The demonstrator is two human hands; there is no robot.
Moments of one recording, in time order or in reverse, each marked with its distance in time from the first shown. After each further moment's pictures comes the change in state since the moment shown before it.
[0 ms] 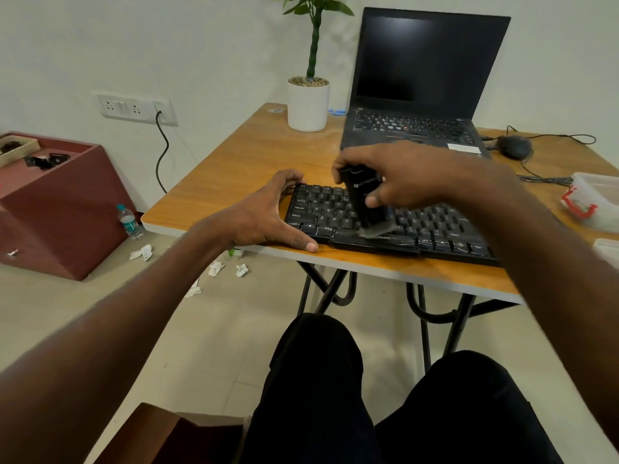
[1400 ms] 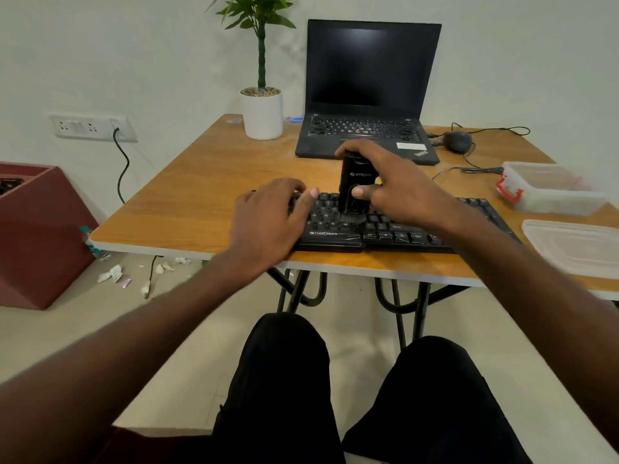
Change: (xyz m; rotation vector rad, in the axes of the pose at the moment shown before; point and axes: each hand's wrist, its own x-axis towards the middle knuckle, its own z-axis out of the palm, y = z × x) left_hand 0.012 0.070 0.087 0.519 0.537 0.181; right_hand -0.055 0.065 0.028 0.317 0.394 0.067
